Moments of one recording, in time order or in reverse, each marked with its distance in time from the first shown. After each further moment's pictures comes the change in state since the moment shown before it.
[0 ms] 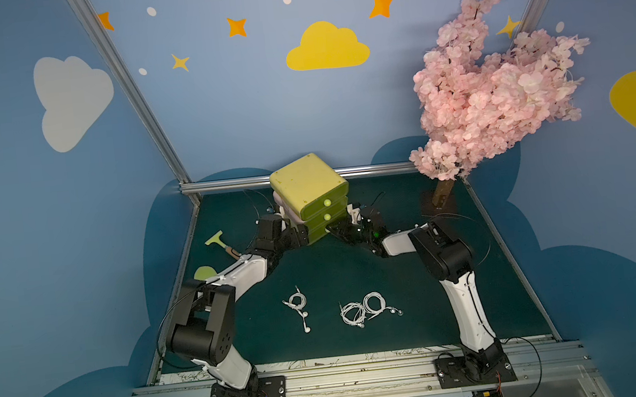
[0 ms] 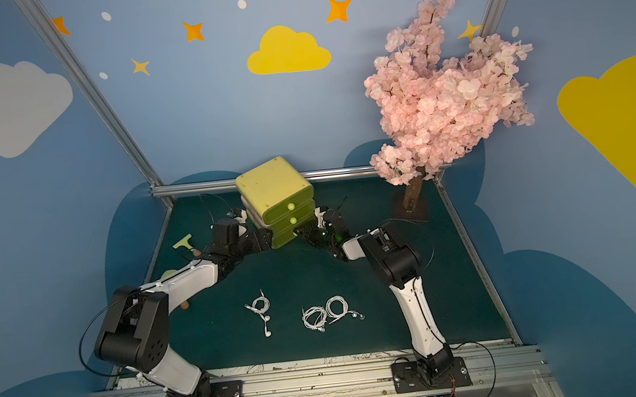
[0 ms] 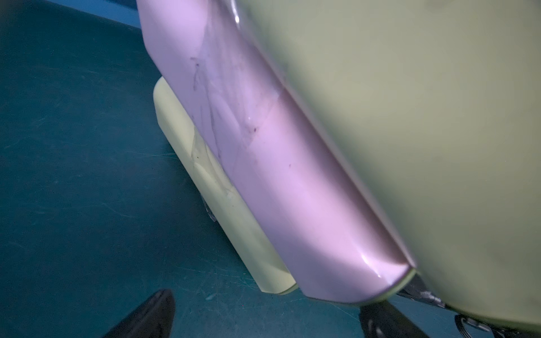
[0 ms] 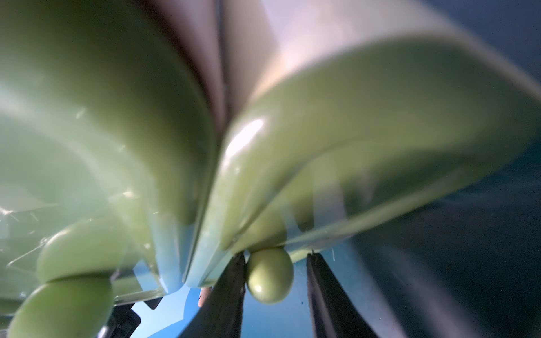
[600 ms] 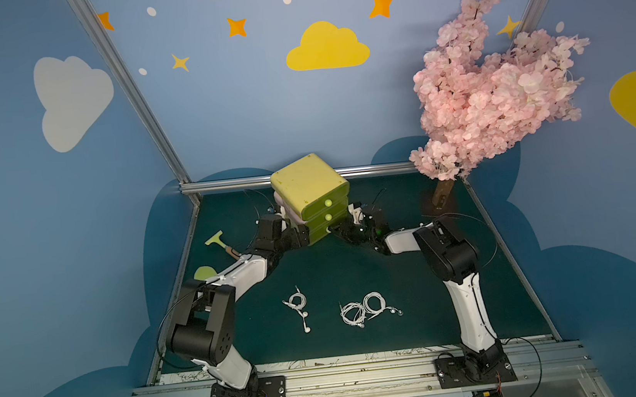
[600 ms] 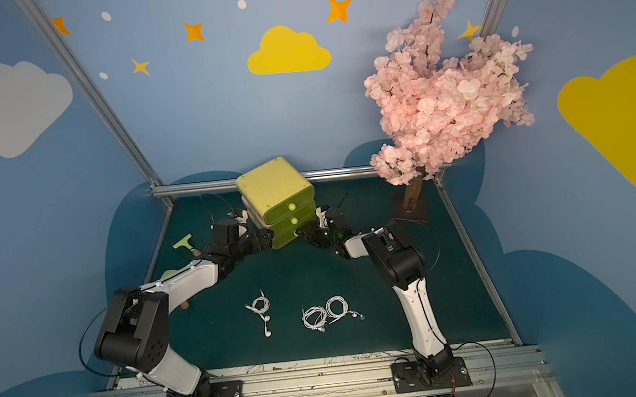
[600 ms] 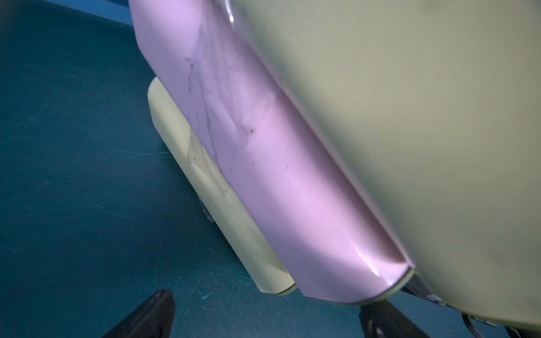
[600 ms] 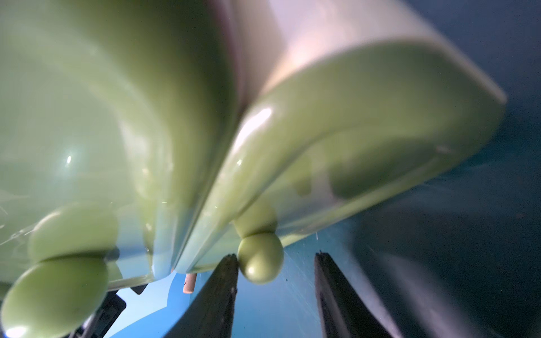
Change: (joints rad) left arm 0.000 0.000 0.000 0.000 0.016 0.007; right arm -0.018 -0.044 -0.011 -0.111 -0.023 -0.104
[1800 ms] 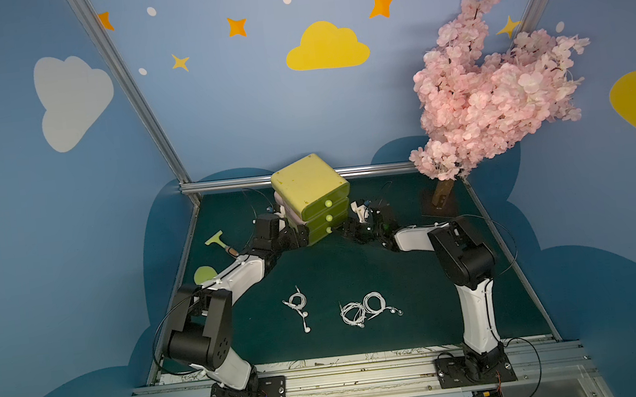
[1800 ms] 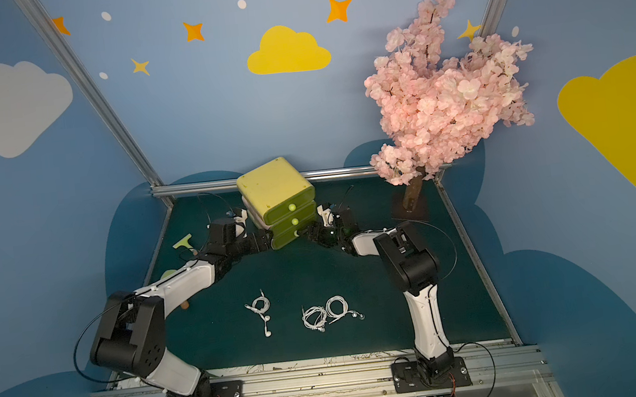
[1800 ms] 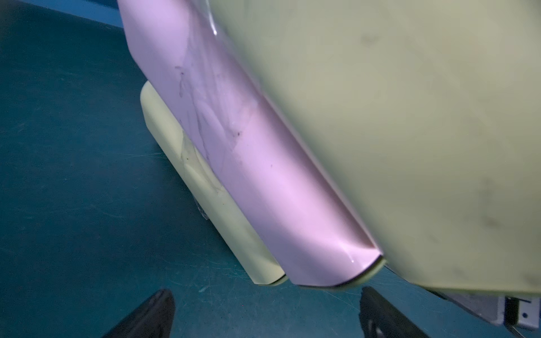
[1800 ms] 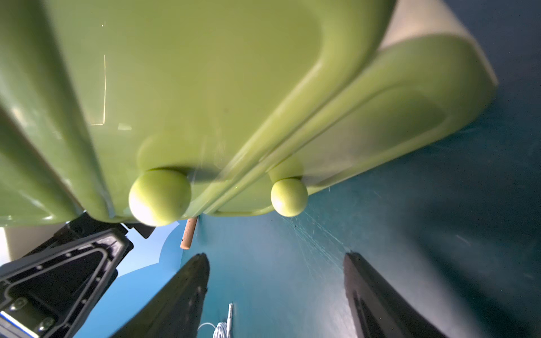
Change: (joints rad) left arm 0.011 -0.025 0.000 -0.023 0.044 0.024; right arm -0.039 -0.134 -0.069 -0.137 -0.092 -0.169
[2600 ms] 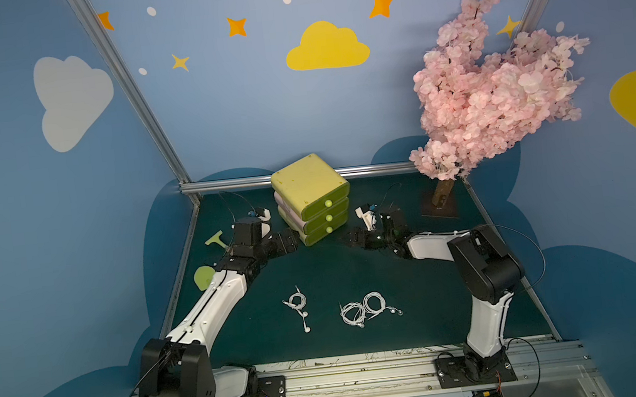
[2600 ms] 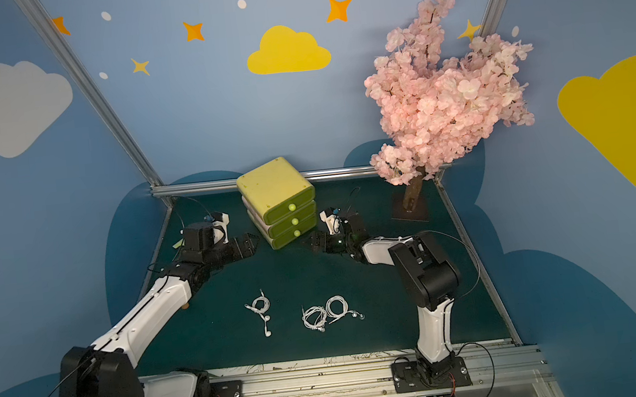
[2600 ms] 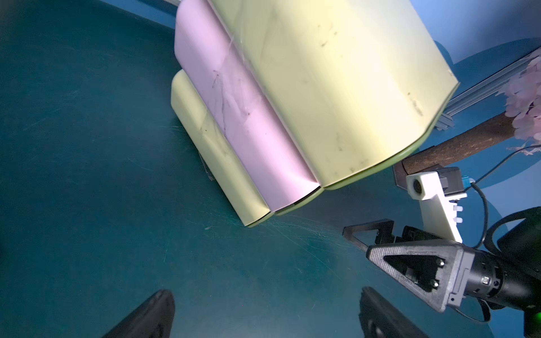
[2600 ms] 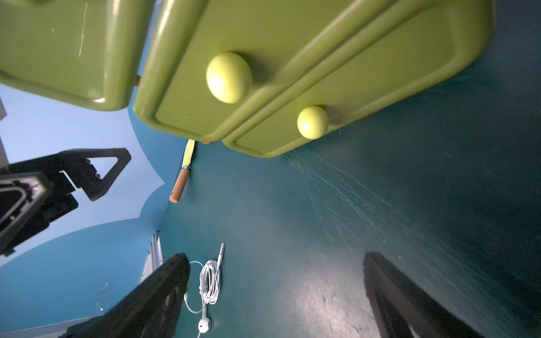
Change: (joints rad) left arm 0.061 -0.289 -0.037 -0.279 0.098 -0.055; right arm -0.001 -0.191 -0.188 -0.069 -0.032 -0.204
